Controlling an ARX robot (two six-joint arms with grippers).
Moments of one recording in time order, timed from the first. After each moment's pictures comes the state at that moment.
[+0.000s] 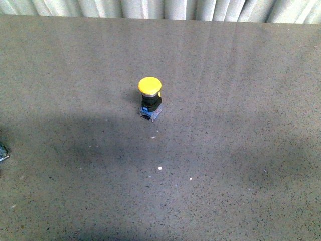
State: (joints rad) left arm 0.00 0.41 0.02 0.40 0.00 -0.01; right arm -0.12 1.02 0.52 -0.07 -0.25 -0.19
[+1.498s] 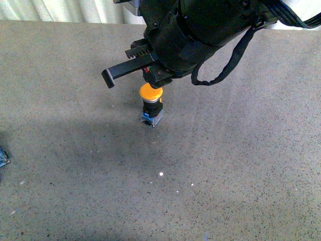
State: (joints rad) left arm 0.00 0.02 0.01 0.00 0.00 -0.01; right arm 0.46 1.95 1.25 -0.12 -0.04 -0.07
